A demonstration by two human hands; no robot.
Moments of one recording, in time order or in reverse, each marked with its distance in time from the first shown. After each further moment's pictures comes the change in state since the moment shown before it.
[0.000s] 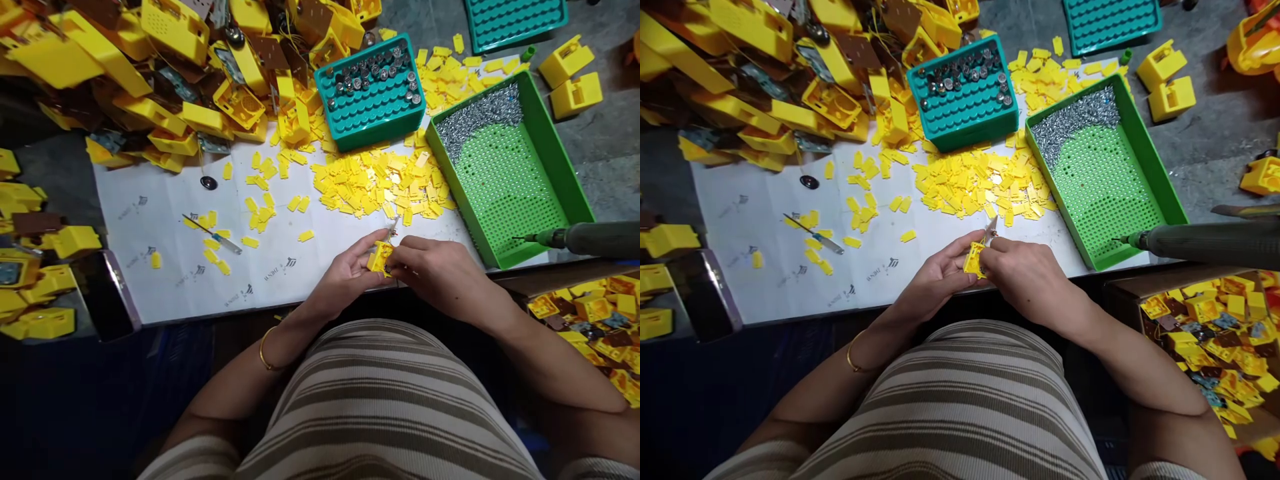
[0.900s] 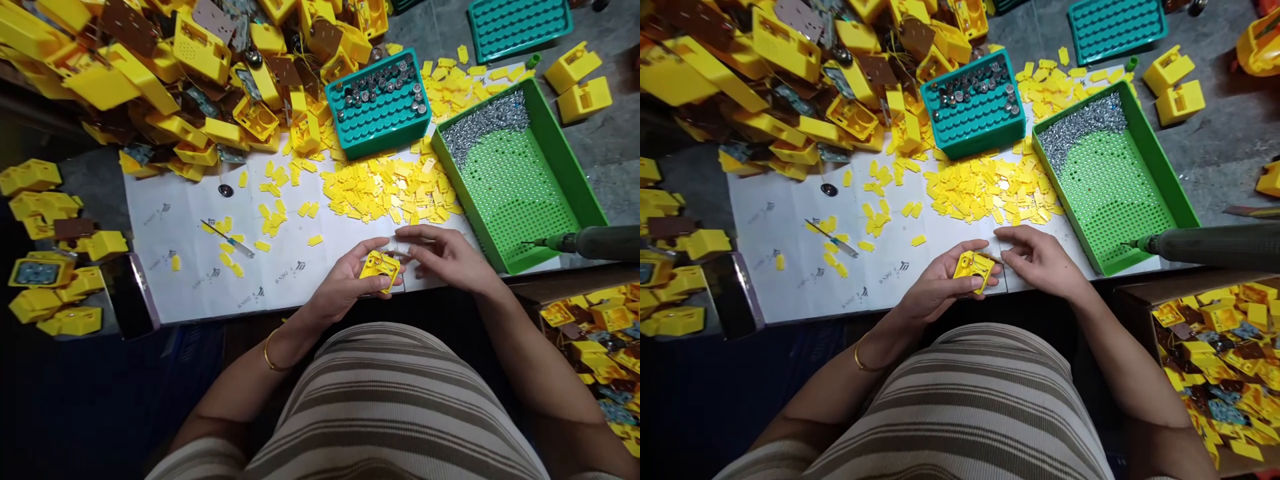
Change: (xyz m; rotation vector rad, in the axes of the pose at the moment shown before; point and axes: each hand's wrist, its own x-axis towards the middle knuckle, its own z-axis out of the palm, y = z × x) left_hand -0.001 0.005 -0.013 0.039 -0.062 -0.110; right_hand 0.006 0.033 0.029 1.092 0.174 0.242
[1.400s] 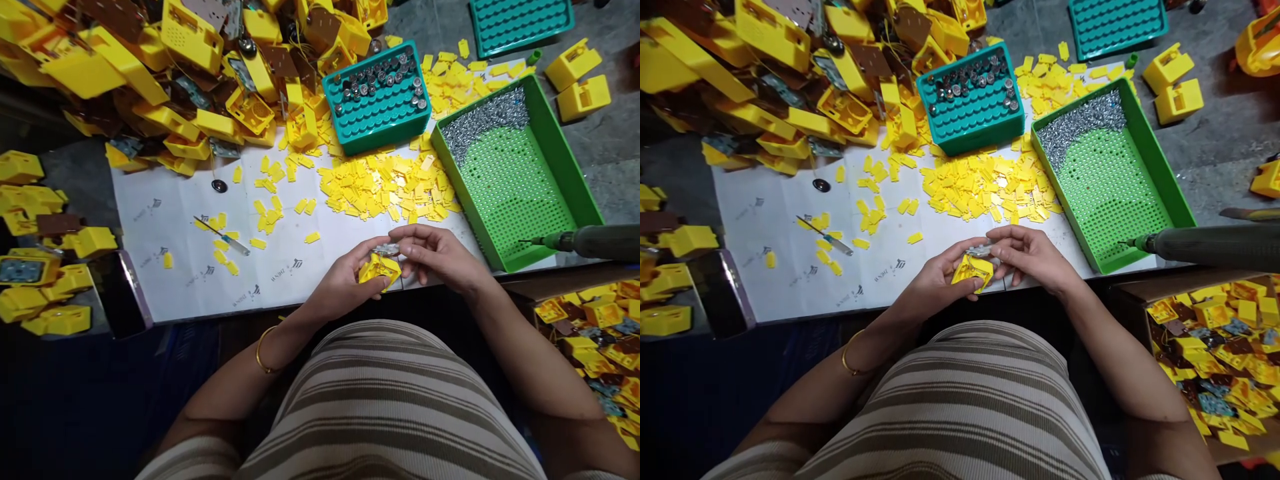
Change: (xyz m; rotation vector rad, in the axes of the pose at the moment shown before) left_hand -0.002 0.000 0.000 0.466 0.050 0.113; right_hand 0.006 -0.003 0.008 0.411 -0.081 0.262
